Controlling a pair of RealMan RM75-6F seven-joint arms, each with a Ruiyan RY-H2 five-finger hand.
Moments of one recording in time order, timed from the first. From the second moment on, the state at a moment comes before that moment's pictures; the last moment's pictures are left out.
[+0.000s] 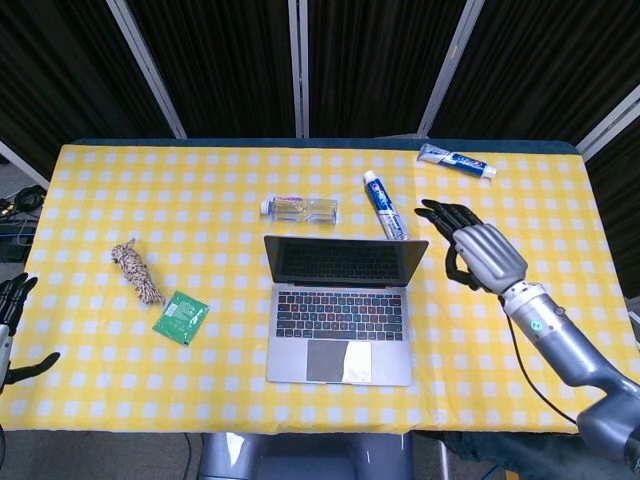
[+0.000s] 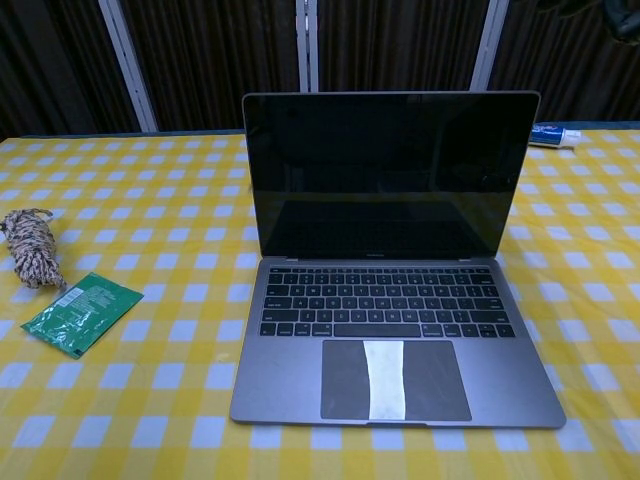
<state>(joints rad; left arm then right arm) -0.04 -1.02 -0.04 -1.73 1.48 1.49 0.03 0.65 -0.89 0.31 -1.82 -1.33 0.80 0.26</state>
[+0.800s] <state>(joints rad) -0.06 -1.03 -0.05 -1.73 1.44 1.45 0.03 0.88 -1.06 0.26 -1.81 -0.87 0.71 -0.09</state>
